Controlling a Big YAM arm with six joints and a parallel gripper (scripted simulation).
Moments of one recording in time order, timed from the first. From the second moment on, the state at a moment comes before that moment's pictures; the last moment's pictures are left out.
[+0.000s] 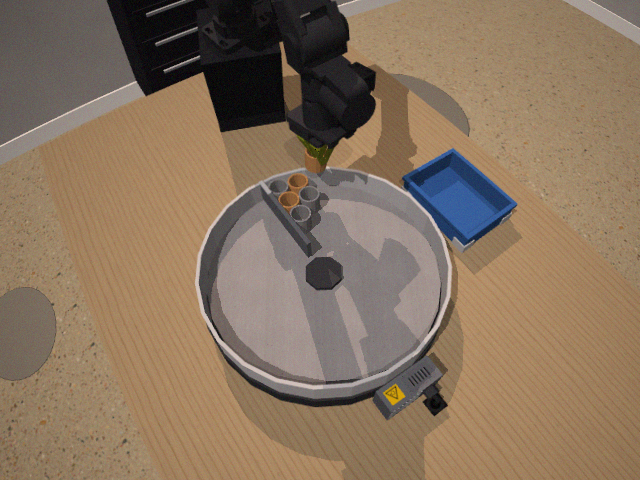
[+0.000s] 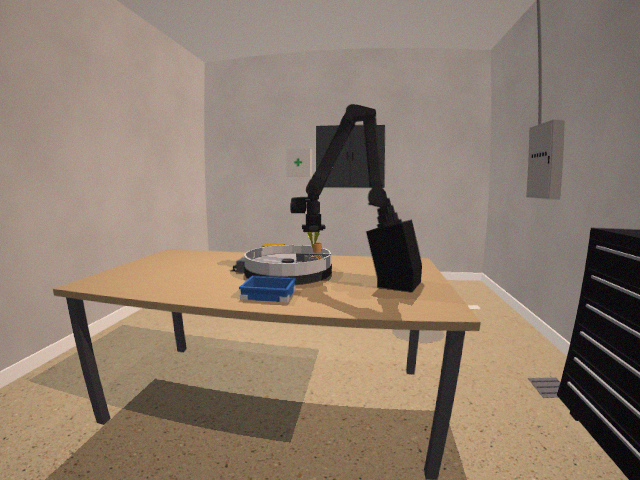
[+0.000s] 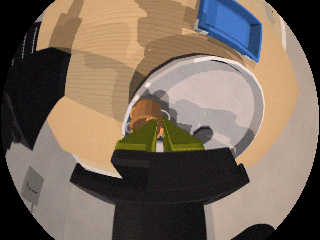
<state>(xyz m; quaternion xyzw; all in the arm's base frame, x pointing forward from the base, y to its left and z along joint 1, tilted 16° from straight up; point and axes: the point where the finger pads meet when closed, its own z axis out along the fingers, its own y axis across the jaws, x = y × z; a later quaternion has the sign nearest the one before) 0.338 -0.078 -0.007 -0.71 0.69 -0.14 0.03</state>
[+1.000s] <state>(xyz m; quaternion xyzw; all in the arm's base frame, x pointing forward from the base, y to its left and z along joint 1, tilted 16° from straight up) 0.439 0.037 -0.004 -0.72 0.68 -0.14 0.03</state>
